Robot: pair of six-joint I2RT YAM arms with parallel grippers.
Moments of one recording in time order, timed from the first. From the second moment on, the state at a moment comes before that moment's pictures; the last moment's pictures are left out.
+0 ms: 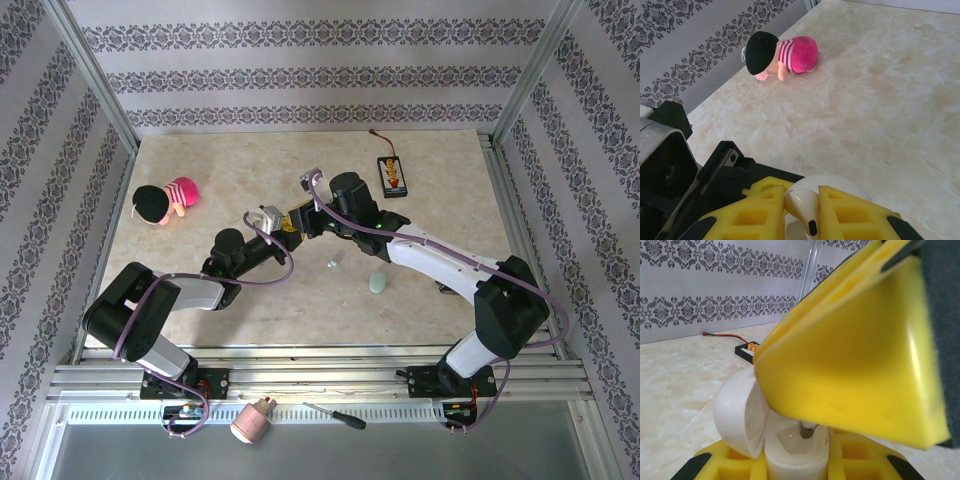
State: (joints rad) left arm -0.47 1.54 0.46 1.08 0.38 -0.21; right arm 0.71 1.57 1.15 -0.04 -0.30 0.27
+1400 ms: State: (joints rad) left arm -0.47 1.53 0.47 1.07 0.38 -0.23; right arm 0.71 1.54 1.11 0.00 -0.29 0.27
